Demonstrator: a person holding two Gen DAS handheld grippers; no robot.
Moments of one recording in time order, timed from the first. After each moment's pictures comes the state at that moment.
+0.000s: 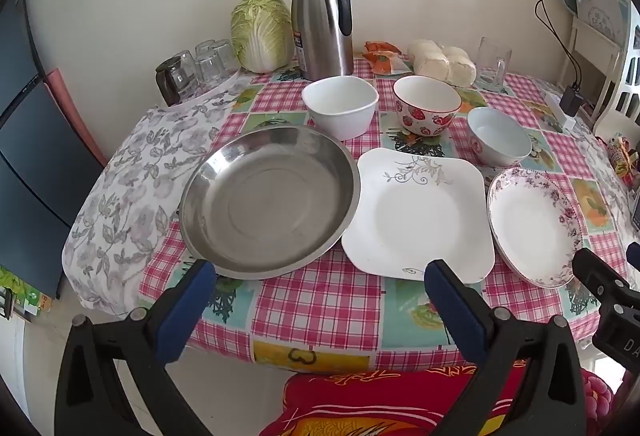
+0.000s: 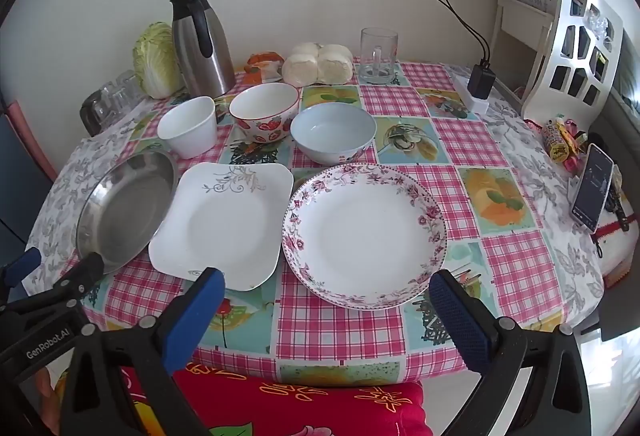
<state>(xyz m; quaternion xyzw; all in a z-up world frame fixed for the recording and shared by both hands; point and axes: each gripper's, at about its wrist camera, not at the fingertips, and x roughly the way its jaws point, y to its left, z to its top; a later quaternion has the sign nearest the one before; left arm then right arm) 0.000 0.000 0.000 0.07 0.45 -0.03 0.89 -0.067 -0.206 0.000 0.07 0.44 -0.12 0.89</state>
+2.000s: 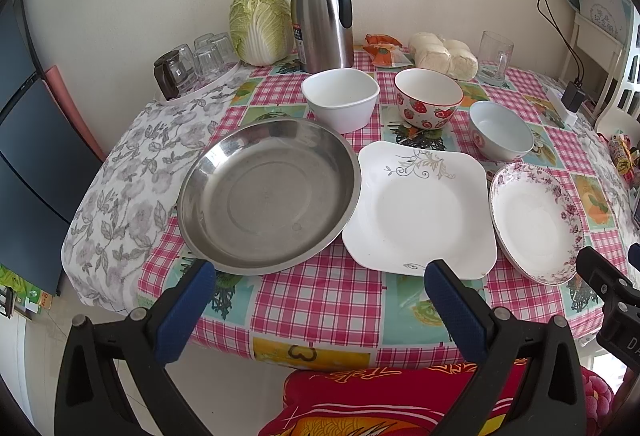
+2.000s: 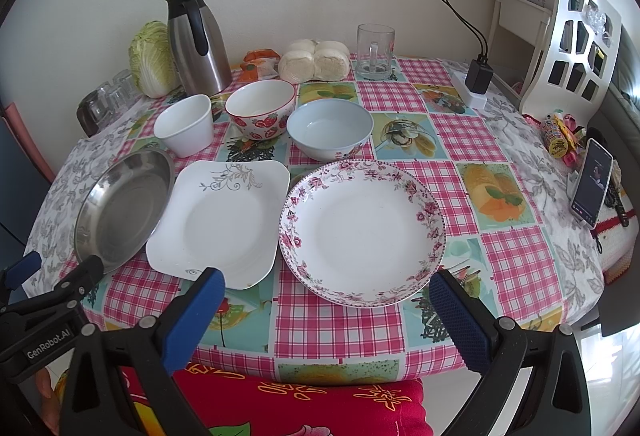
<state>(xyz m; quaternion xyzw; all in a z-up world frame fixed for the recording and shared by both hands) 0.001 0.000 -0.005 0.07 0.45 -0.02 0.89 -0.065 -0.208 0.000 0.07 0.44 -0.12 0.89</state>
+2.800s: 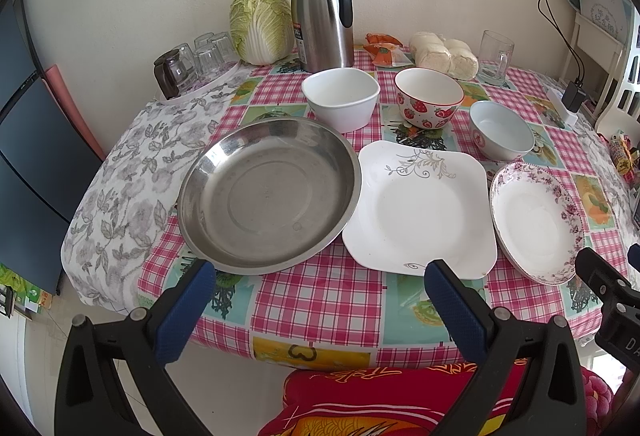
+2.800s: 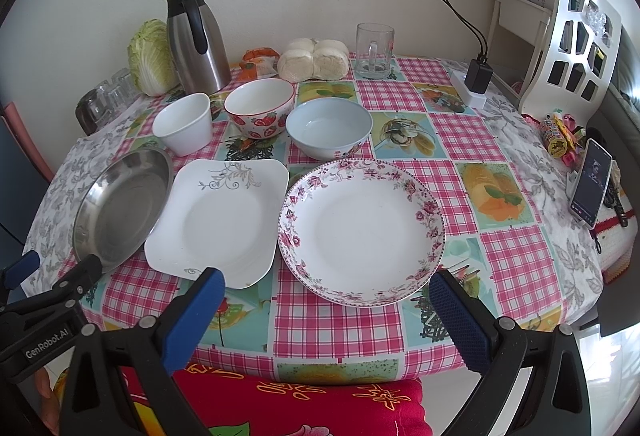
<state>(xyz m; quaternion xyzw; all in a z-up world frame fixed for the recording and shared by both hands) 0.002 0.000 -0.005 0.07 0.46 -0.02 0.89 -0.061 -0.203 0.006 0.07 0.44 -0.12 0.89</state>
